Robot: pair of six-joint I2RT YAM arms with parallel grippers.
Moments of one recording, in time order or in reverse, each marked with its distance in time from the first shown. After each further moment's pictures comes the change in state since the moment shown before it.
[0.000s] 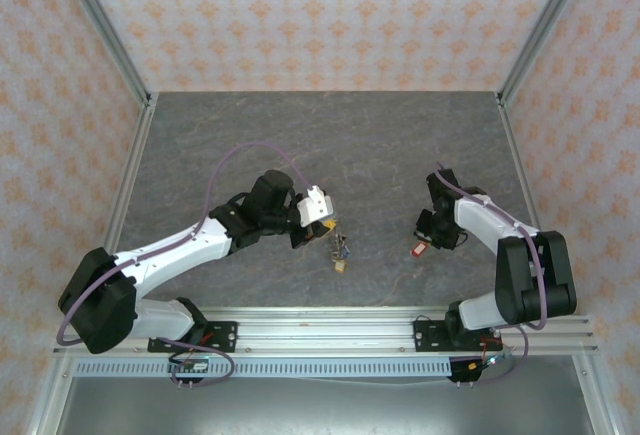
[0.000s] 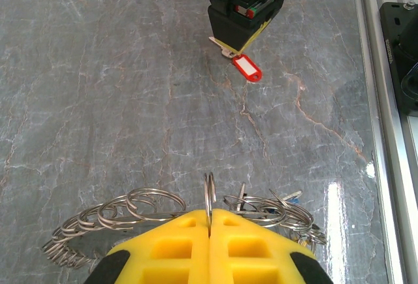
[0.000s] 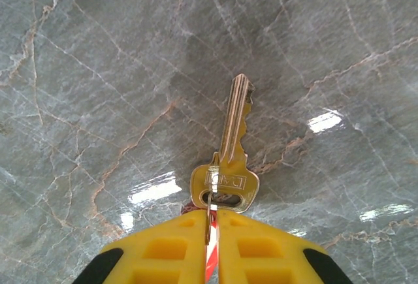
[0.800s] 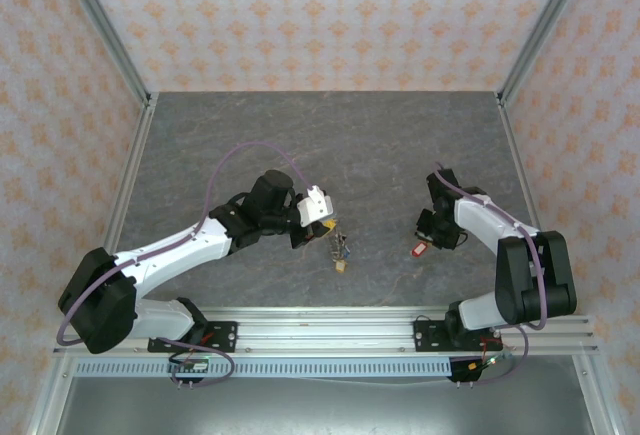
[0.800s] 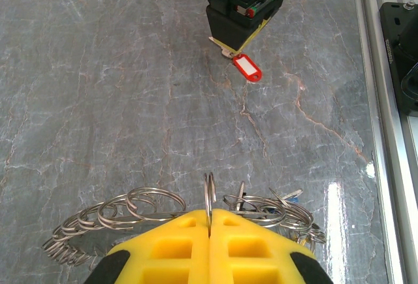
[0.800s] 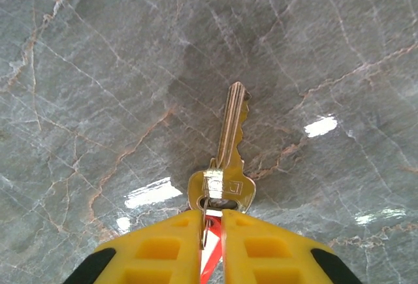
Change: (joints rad) left arm 0.000 0.000 0.000 0.000 0.000 0.000; right arm 0.000 0.000 0.000 0.008 0.018 -0.008
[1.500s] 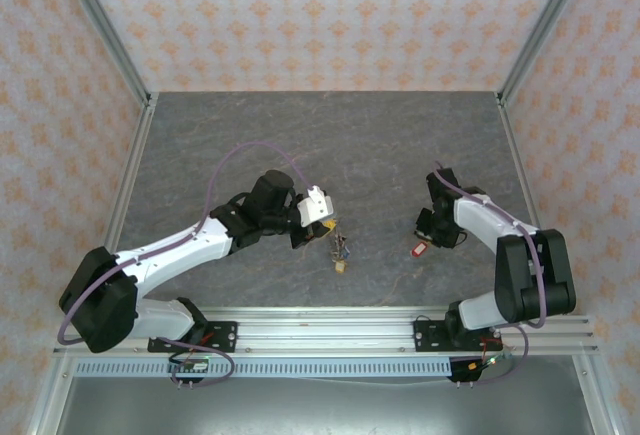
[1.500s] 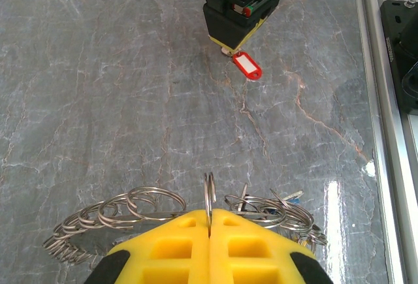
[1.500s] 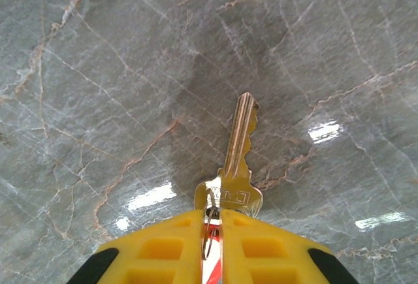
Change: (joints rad) left arm 0.000 0.007 0.000 0.000 0.000 0.000; right arm 0.000 0.014 0.000 0.017 -0.007 -0.006
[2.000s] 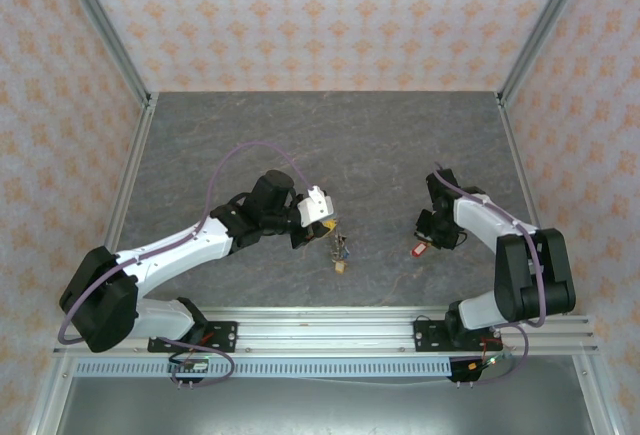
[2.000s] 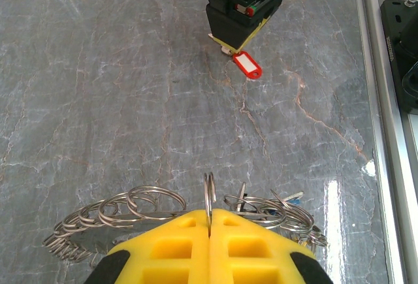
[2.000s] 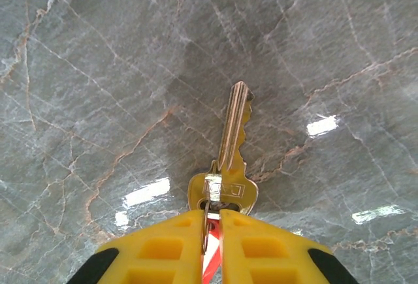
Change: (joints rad) left arm 0.000 0.001 0.000 0.000 0.000 0.000; right arm 0.000 -0.004 0.000 -0.017 0.000 0.000
